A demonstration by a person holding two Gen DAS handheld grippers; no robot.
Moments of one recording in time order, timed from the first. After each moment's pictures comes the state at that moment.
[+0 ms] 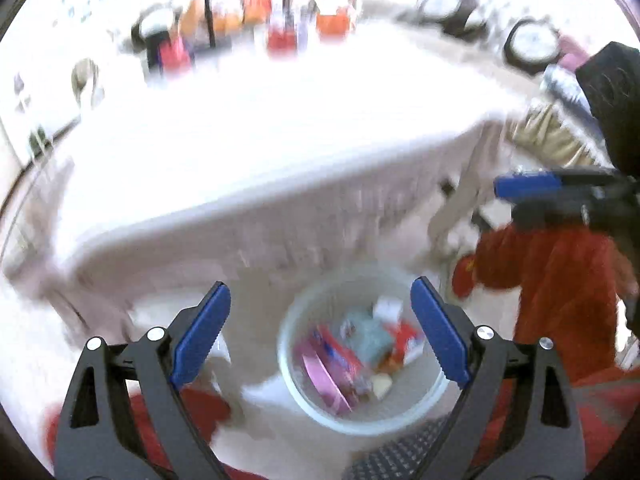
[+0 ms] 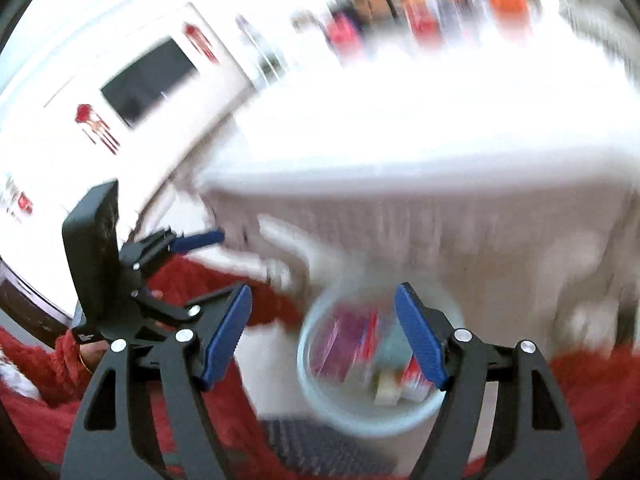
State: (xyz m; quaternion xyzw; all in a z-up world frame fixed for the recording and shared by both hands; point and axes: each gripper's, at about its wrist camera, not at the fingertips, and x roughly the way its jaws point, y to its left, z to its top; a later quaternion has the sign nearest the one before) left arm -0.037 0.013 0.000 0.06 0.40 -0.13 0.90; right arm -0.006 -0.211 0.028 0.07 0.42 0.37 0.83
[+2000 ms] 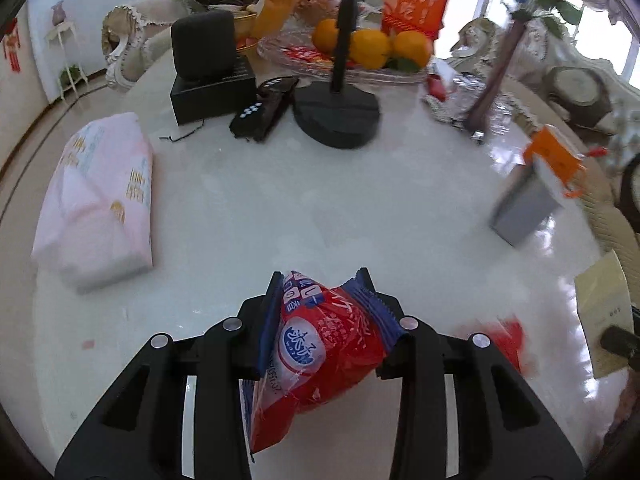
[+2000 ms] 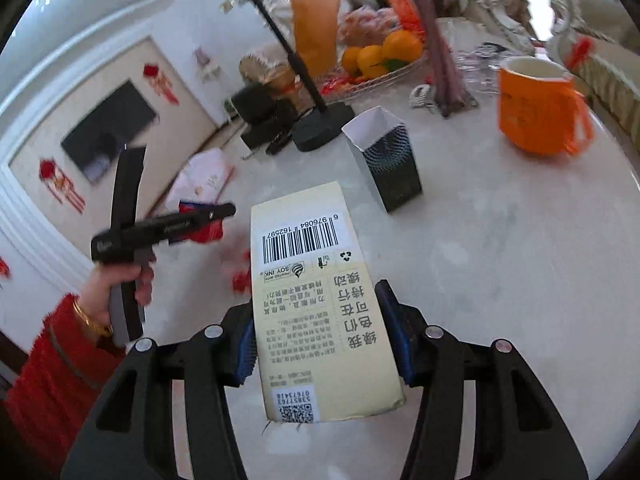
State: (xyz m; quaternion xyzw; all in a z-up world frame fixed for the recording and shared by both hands) left arm 0.432 0.136 0.040 -0.05 0.47 -0.03 0.88; right arm 0.361 -0.189 0.068 0.12 0.42 0.32 0.84
